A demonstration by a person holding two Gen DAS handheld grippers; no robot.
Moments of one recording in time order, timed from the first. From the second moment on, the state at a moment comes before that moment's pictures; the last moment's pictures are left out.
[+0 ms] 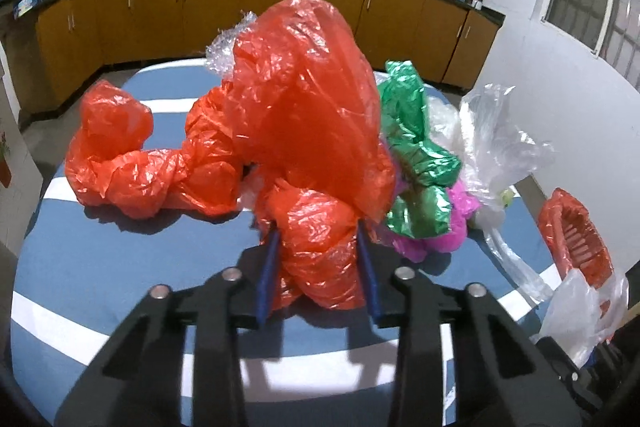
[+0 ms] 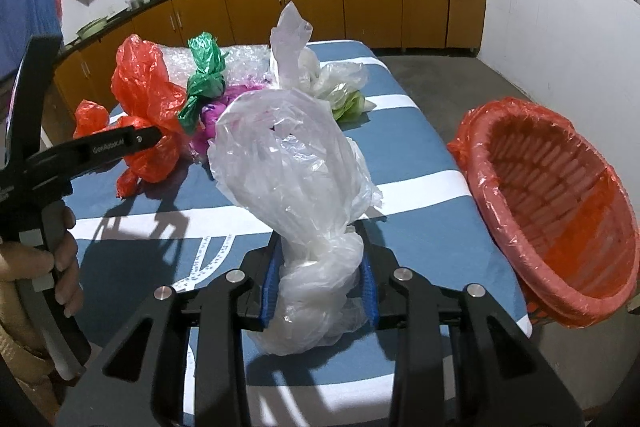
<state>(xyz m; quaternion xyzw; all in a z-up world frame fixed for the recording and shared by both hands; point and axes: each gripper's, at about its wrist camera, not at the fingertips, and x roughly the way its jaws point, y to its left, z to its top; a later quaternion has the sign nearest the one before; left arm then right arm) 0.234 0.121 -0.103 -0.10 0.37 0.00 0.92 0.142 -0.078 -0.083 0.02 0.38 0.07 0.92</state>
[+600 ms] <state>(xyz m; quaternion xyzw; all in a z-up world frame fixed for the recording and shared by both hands) 0.144 0.107 -0.033 -0.07 0.28 -0.02 0.96 0.124 -0.114 -0.051 0.04 0.33 0.05 0.94</state>
